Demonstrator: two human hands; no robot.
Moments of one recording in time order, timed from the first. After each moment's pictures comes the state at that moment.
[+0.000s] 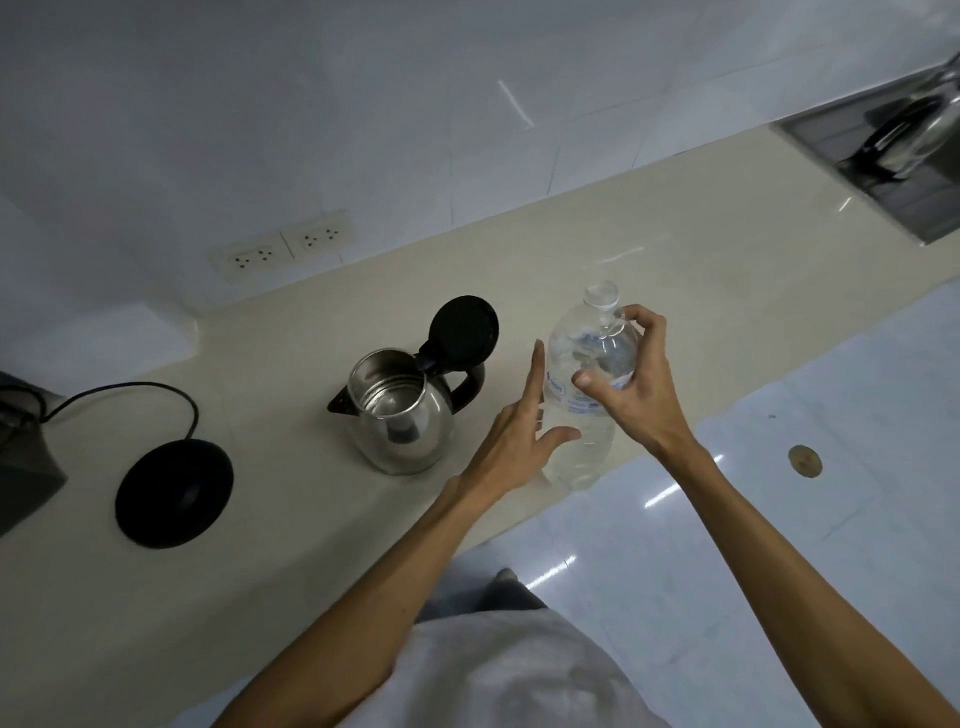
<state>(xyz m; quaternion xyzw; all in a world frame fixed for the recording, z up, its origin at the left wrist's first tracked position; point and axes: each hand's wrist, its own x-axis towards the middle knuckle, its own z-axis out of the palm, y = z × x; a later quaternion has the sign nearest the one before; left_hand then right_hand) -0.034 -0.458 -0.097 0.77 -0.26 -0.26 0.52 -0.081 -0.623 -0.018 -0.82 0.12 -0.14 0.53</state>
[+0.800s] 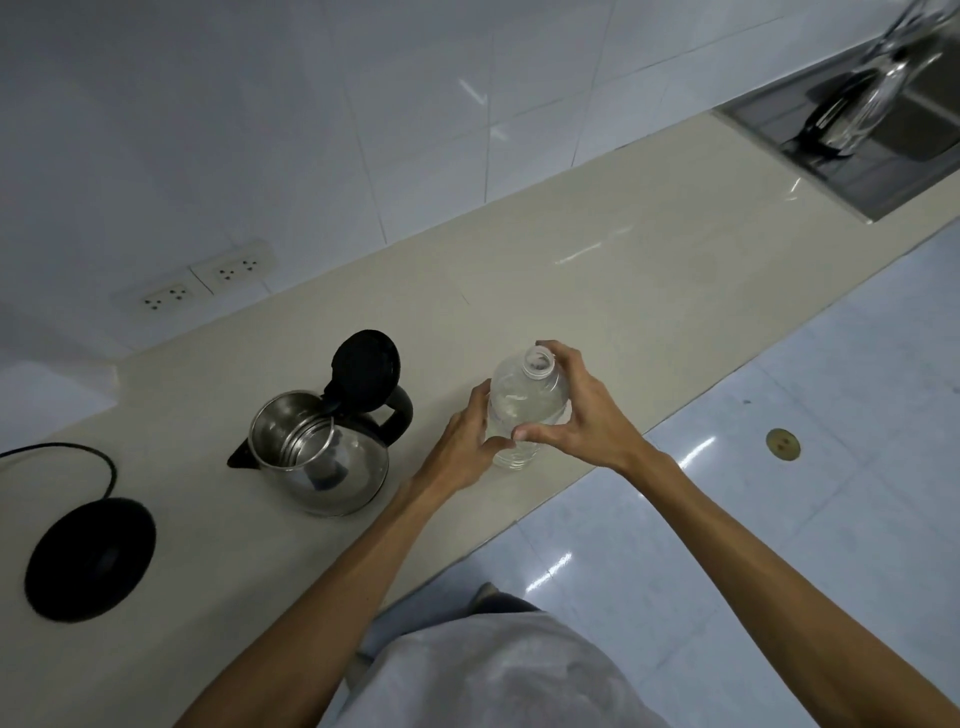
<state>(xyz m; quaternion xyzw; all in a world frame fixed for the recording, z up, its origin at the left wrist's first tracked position) 0.001 -0.517 -0.142 0.80 -0.23 -0.30 0.46 -0.080 -0.704 -0.070 -0.87 0.04 -0.02 0.48</state>
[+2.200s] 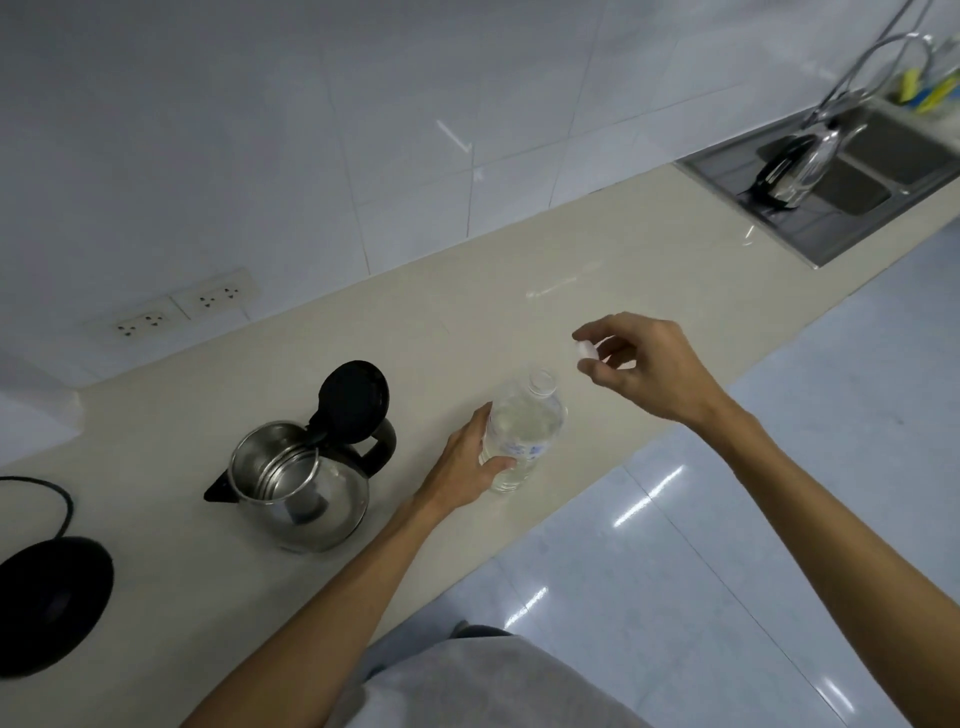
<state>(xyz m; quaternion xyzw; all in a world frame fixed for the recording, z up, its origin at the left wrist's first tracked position) 0.008 -0.536 -0.150 0.78 -0.26 -0.29 0.49 -0.068 -0.766 0.036 -0.94 0.09 -0.09 0.33</state>
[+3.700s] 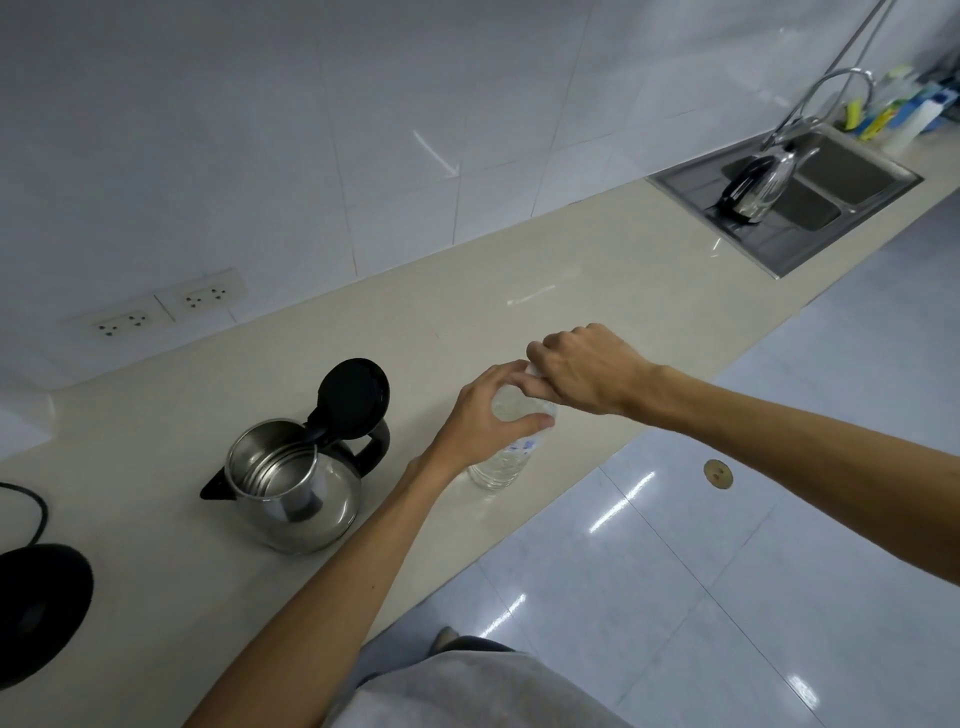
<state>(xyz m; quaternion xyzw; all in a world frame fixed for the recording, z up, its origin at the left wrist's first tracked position) 0.020 -0.560 -0.077 0.74 -0.31 -0.21 0.56 -0.035 -0.719 0.040 -0.98 -0.15 -0.04 -0.13</state>
